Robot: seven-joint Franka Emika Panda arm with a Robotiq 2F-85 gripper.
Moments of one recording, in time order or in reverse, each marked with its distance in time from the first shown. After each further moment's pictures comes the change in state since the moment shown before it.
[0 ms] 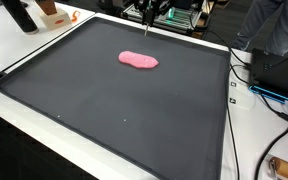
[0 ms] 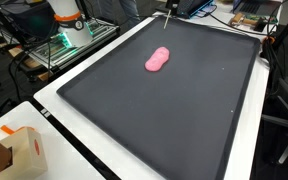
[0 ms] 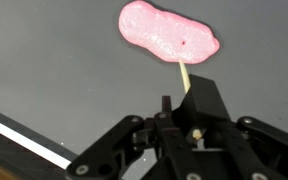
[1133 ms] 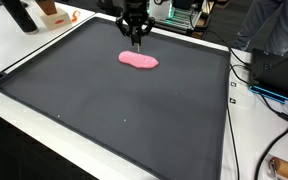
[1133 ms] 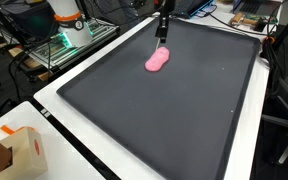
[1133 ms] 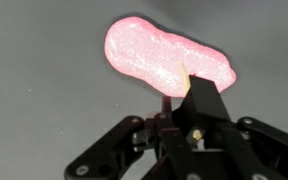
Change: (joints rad) arm -0.104 0.086 -0.060 -0.163 0.250 0.267 -0.345
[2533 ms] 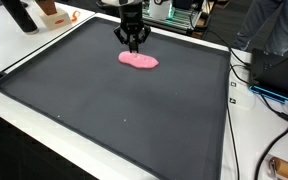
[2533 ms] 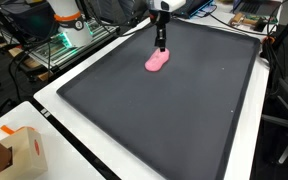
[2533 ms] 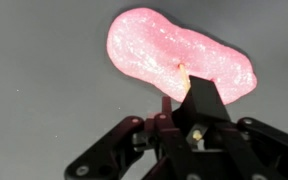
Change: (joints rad) arm -0.040 0.048 0.009 -0.082 0.101 0.218 -0.156
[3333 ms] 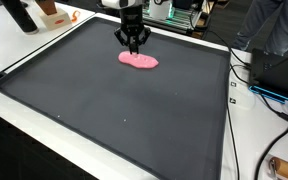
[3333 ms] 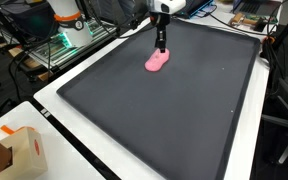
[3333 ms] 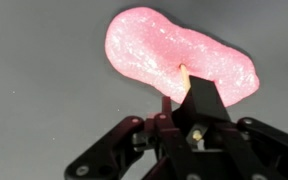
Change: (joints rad) arm 0.000 0.016 0.001 0.002 0.000 0.013 0.000
